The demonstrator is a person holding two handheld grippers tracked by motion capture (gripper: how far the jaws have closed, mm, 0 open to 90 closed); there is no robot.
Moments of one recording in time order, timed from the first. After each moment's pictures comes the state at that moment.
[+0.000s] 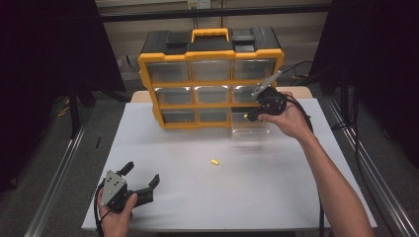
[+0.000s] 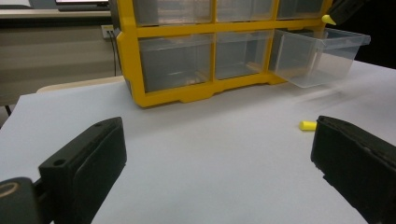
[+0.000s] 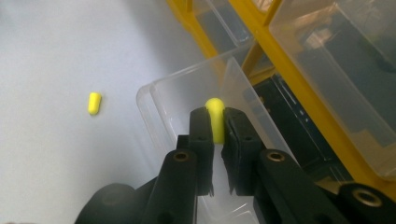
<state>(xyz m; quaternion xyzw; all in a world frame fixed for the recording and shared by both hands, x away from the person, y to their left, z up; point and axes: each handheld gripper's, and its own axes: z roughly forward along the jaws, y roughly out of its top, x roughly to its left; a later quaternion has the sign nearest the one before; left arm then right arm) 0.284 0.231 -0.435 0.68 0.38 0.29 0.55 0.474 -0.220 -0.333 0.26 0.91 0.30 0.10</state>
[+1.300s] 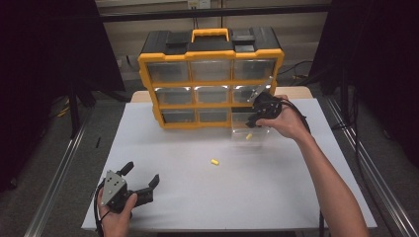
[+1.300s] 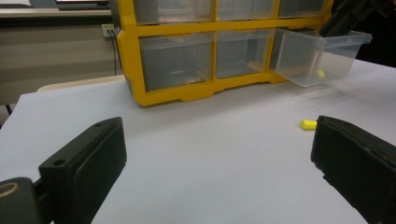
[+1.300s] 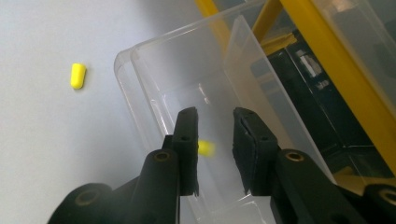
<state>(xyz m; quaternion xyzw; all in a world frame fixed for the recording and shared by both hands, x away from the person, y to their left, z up) 0.285 0.232 -0.436 0.69 0.38 0.30 0.54 0.484 -0.215 -0.356 0.25 0.93 0.26 0.08</state>
